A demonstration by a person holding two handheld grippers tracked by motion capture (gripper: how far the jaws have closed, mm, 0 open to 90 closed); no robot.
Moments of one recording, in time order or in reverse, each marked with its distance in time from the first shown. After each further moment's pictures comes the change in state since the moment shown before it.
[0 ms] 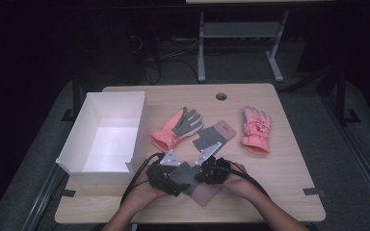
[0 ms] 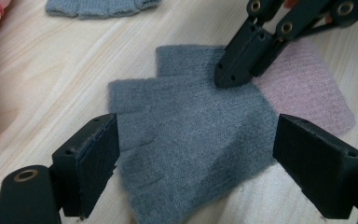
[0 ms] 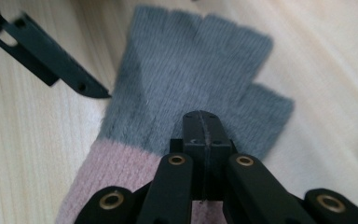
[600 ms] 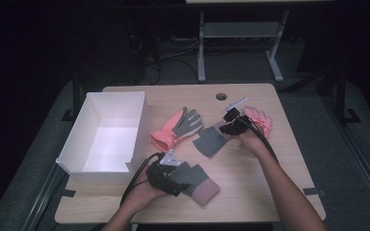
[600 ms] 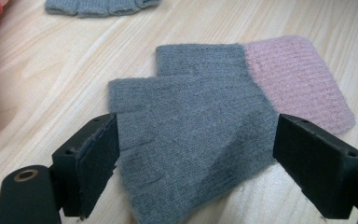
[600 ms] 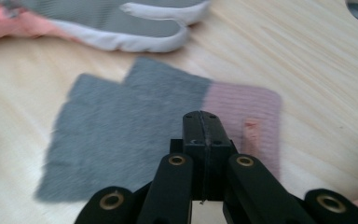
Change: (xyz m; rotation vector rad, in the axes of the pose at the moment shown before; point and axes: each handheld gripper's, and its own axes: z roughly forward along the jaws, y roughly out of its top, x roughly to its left) left arm 0.000 0.000 0.002 -0.012 -0.003 -0.018; right arm -0.149 0.008 -0.036 -0.040 -0.290 0.324
